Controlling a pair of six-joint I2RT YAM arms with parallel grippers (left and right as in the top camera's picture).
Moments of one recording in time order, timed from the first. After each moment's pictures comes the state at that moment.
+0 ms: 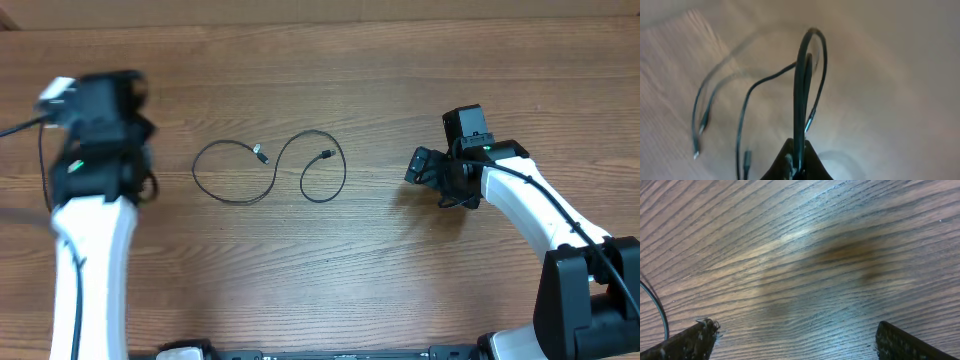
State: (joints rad) left arm 0.10 1.33 1.36 -0.82 -0.48 -0.73; right arm 0.17 1.66 1.04 -0.67 -0.06 0.57
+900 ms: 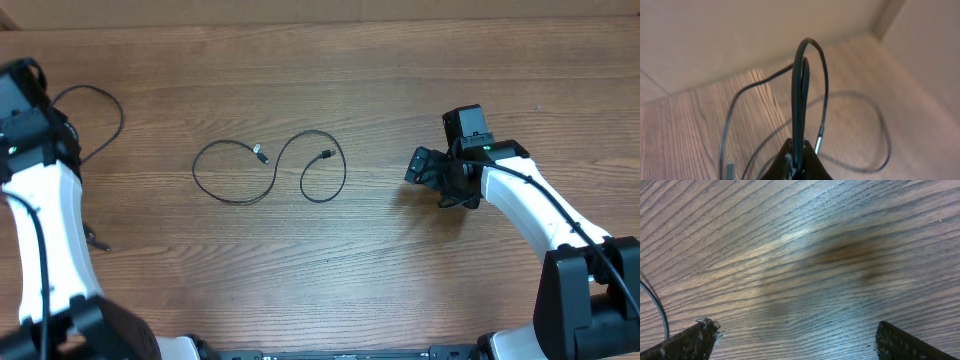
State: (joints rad) left arm 0.43 1.58 1.38 -0.50 -0.53 -0.47; right arm 0.17 1.66 1.04 -0.67 -0.06 0.57
